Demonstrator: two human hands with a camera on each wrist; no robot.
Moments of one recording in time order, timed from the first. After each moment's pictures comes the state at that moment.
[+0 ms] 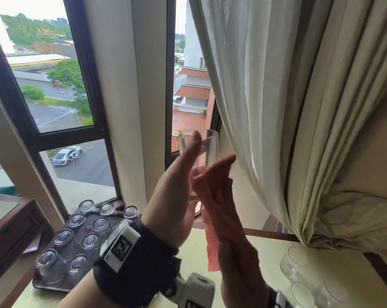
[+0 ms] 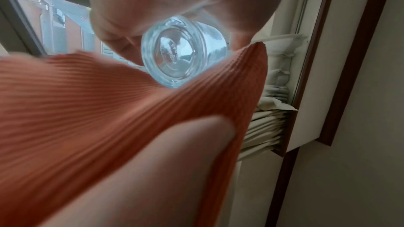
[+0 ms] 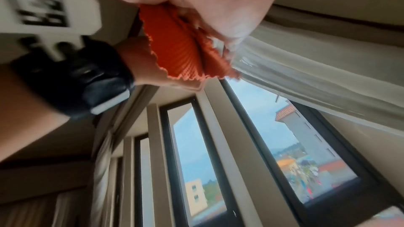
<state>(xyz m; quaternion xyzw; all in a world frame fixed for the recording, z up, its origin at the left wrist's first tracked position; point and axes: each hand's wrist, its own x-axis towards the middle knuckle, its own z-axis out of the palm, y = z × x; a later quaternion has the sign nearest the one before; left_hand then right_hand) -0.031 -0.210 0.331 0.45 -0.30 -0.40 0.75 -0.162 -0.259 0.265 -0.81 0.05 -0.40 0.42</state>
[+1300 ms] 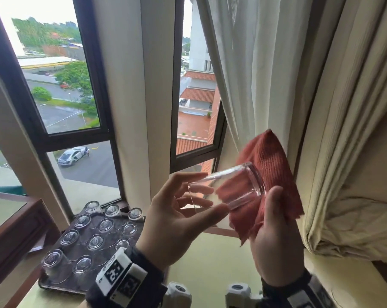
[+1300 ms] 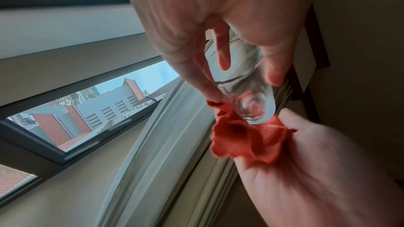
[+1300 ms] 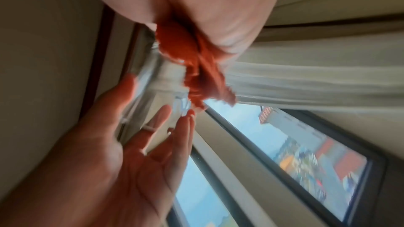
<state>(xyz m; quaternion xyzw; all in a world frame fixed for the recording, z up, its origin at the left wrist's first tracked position) -0.020 -0.181 0.283 0.53 -0.41 -0.18 0.72 -0.156 -0.302 0.291 -0.71 0.24 -0.43 0.51</state>
